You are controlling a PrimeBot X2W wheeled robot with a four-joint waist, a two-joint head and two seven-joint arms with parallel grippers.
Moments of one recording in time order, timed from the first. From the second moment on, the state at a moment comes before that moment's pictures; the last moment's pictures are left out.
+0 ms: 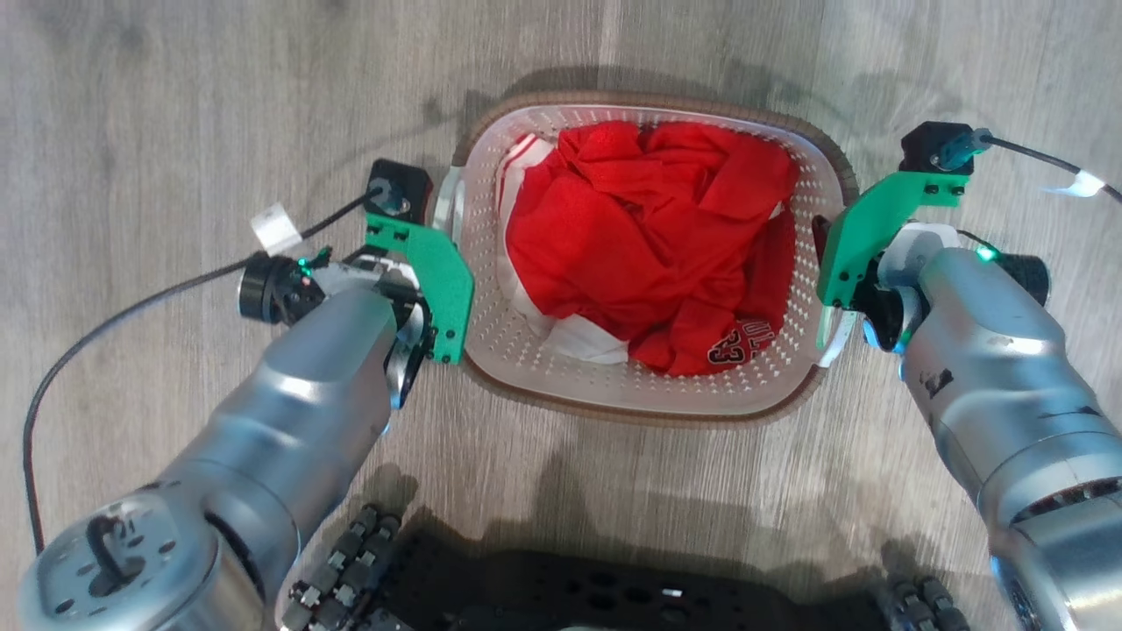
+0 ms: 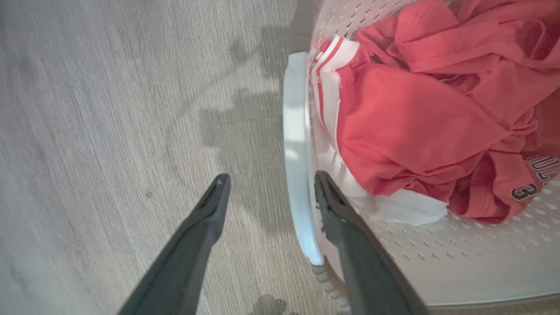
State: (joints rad) left arm -1.00 0.03 -1.28 1.18 -1.06 0.13 0.01; right arm -0.99 -0.07 0.31 1.30 0.49 0.13 0.12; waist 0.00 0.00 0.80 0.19
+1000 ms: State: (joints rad) left arm -0.78 0.16 -0.91 0.85 -0.90 0.18 -0.25; right arm -0.68 -0.07 0.32 1.02 0.71 0.13 -0.24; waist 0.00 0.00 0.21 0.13
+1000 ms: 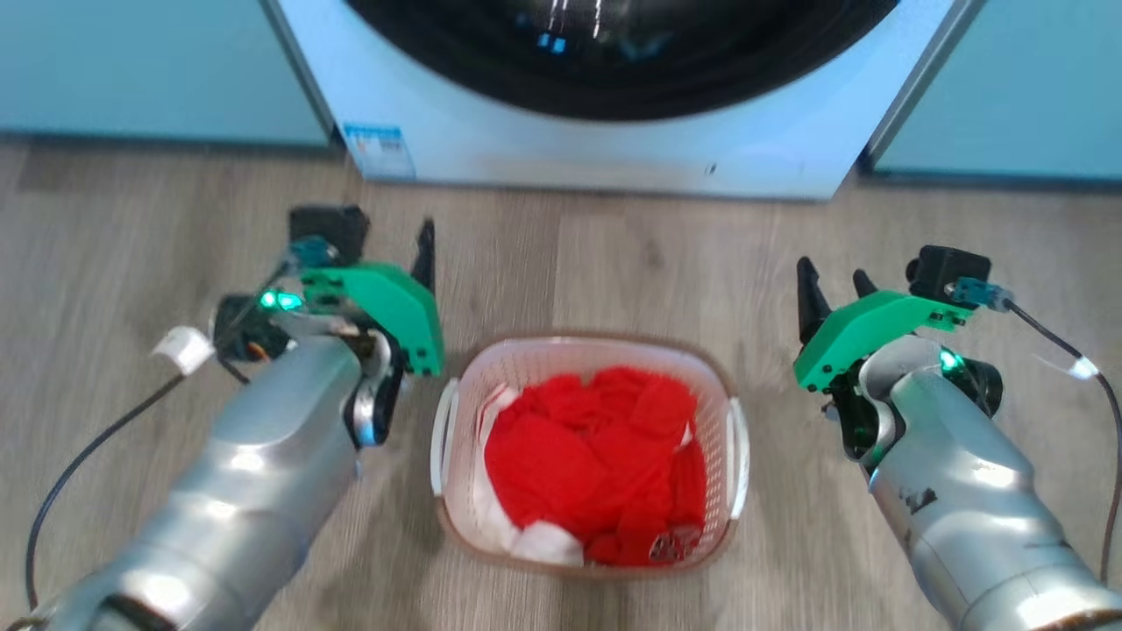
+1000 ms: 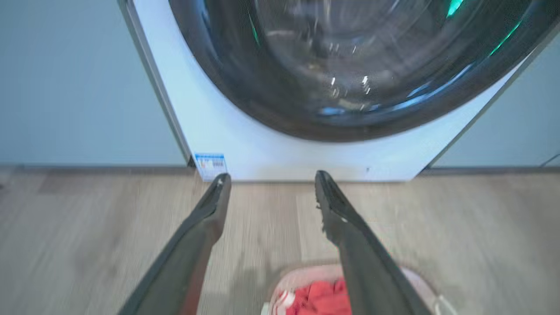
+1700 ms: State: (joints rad) left arm -0.02 0.09 -0.30 0.04 -0.29 0.13 -0.26; right arm 0.00 -0.05 0.09 0.05 0.43 0.13 -0.25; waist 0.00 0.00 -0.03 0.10
